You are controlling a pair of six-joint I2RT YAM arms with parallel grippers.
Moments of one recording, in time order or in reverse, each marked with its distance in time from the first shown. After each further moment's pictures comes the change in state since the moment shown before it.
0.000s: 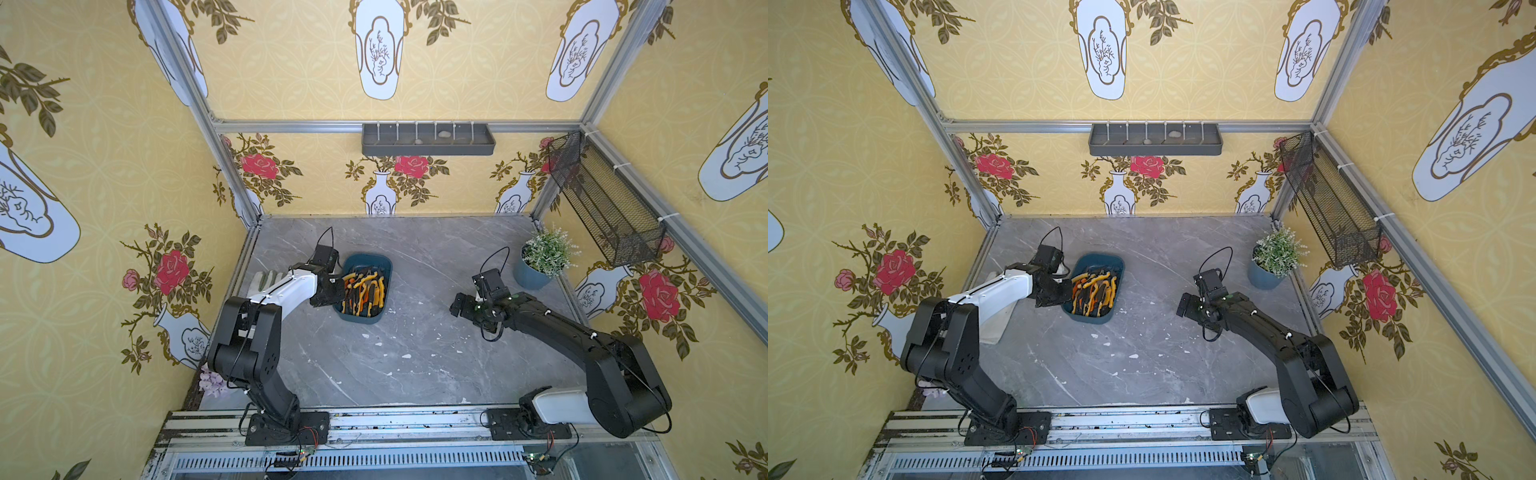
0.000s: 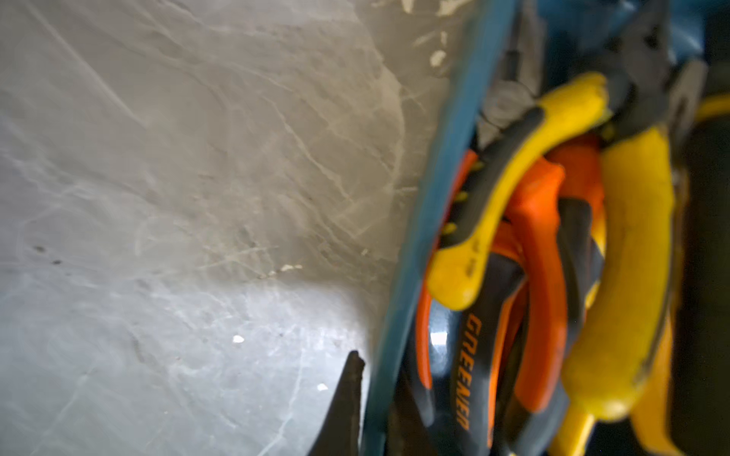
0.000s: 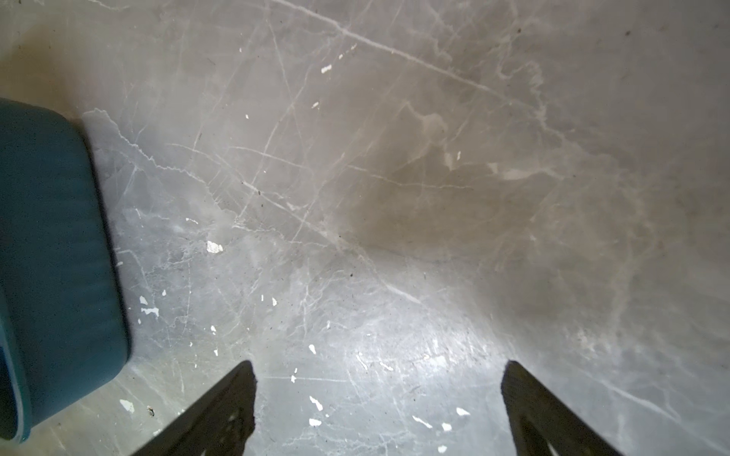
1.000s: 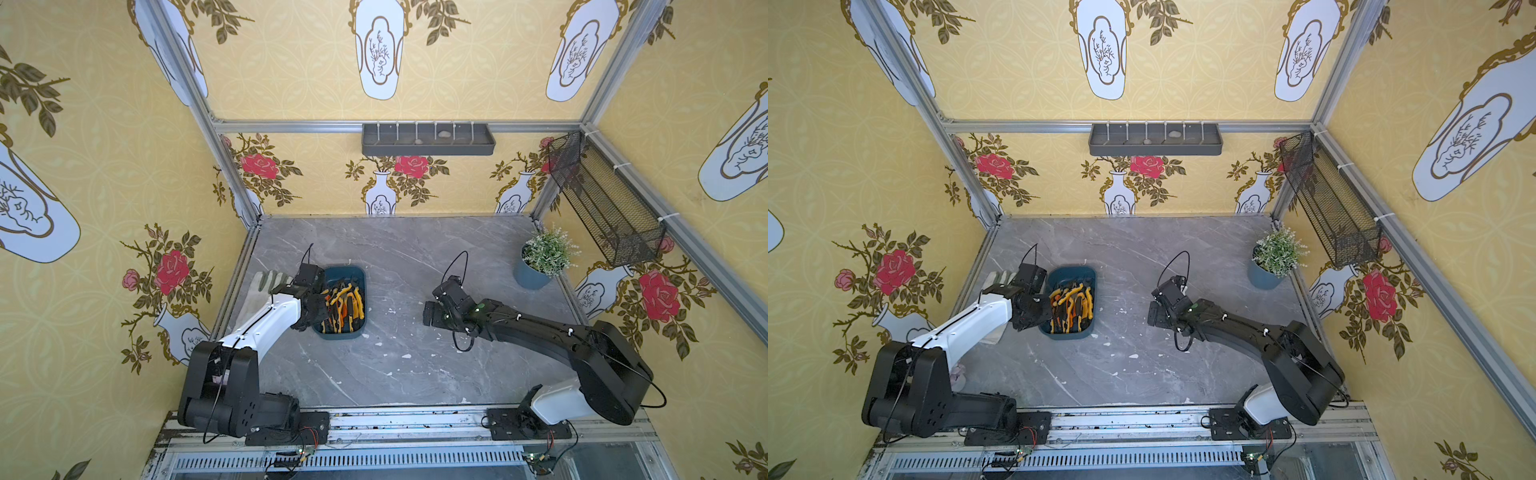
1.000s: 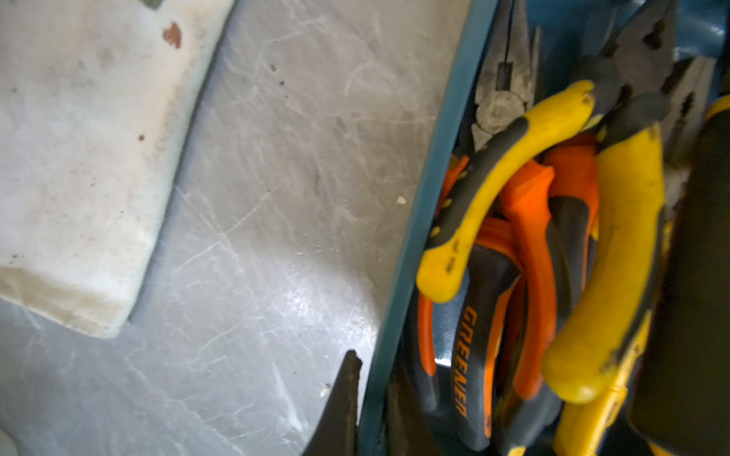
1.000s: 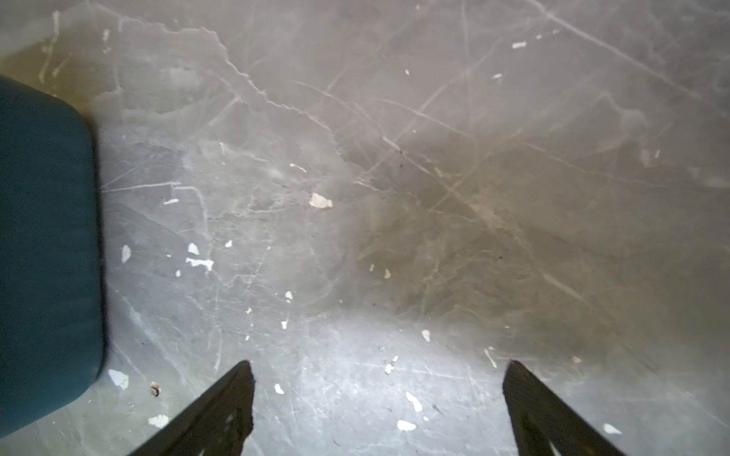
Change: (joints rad) left arm 0.051 -0.266 -0.192 -0.140 -0.208 -0.139; right arm 0.372 0.088 0.054 0.103 0.285 0.082
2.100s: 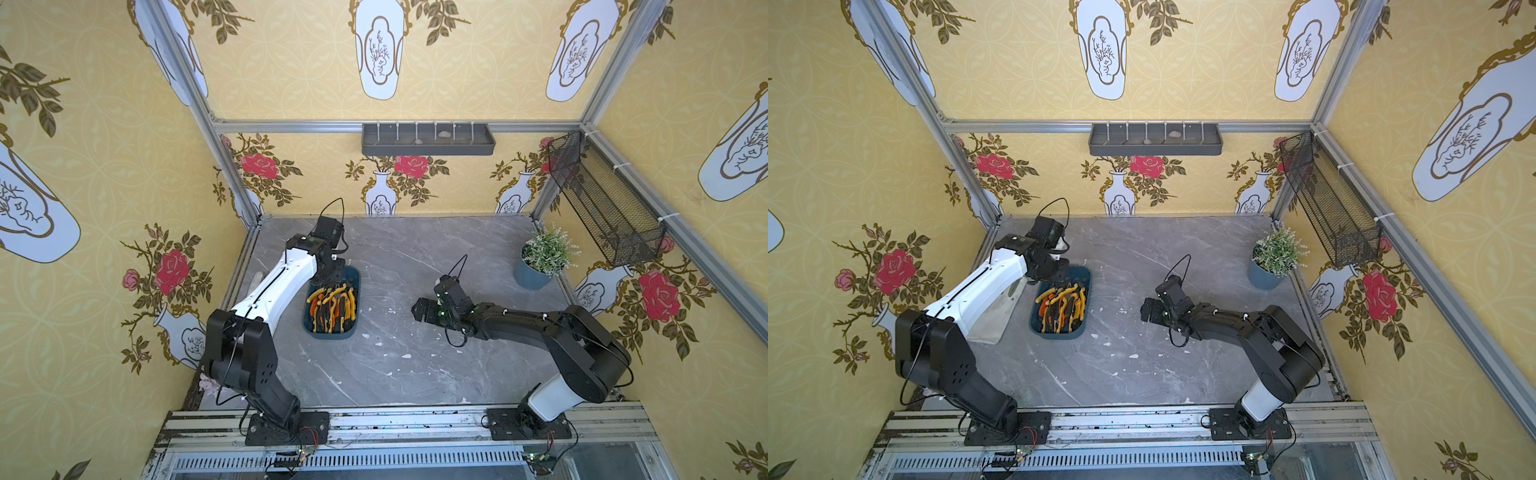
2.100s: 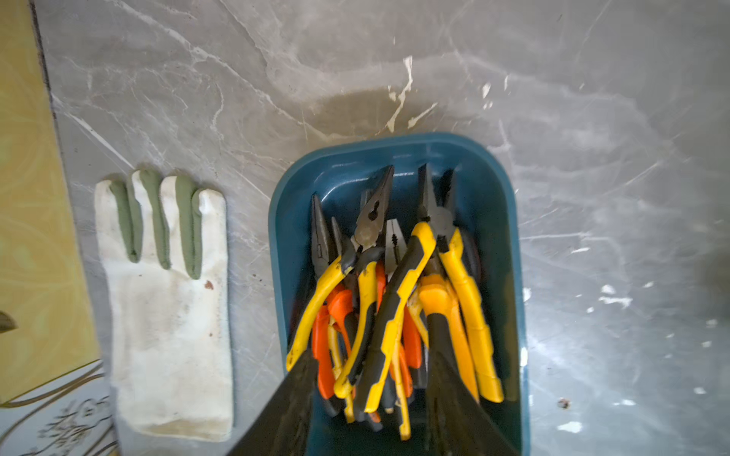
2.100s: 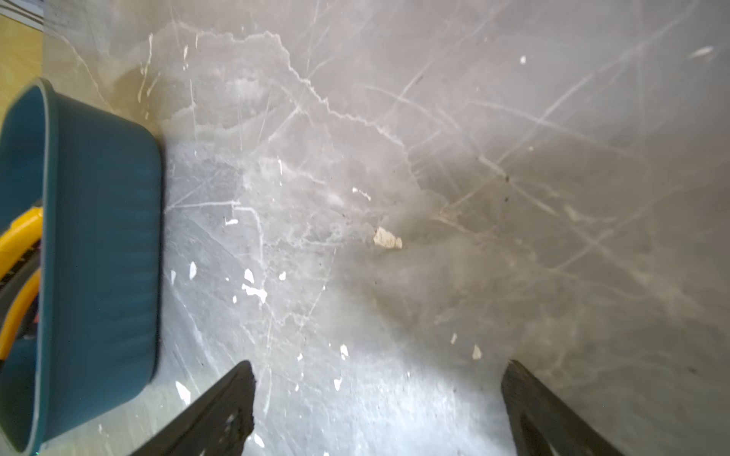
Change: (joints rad) left arm -0.139 0.263 0.585 -0.259 -0.055 0.412; right arm -0.090 0.154 -0.060 0.362 -0.248 -0.011
